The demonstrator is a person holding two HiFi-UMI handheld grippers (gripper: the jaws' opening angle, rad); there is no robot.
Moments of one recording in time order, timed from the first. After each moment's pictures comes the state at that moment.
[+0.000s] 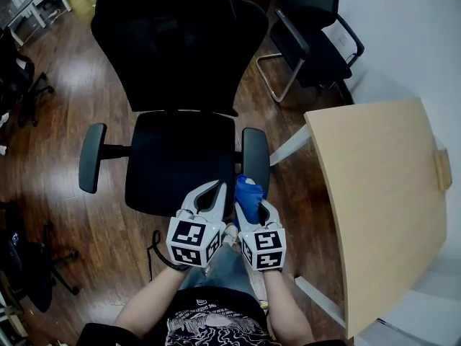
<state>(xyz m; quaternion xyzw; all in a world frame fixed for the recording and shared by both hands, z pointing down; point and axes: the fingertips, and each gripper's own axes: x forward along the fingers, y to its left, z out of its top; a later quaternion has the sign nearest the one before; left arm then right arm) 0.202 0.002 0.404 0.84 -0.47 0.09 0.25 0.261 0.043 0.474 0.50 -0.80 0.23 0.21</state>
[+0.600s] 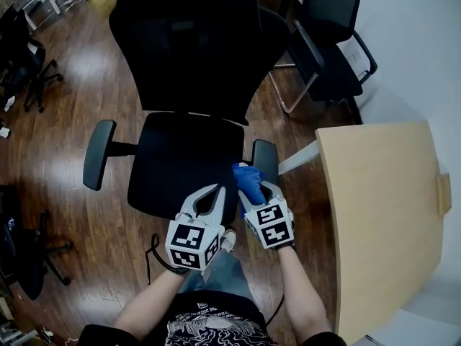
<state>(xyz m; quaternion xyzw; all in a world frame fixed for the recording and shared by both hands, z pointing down) 0.175 -0.014 0.407 0.82 -0.51 0.08 0.26 0.243 -0.025 0.487 0.38 -0.84 0.18 0.34</state>
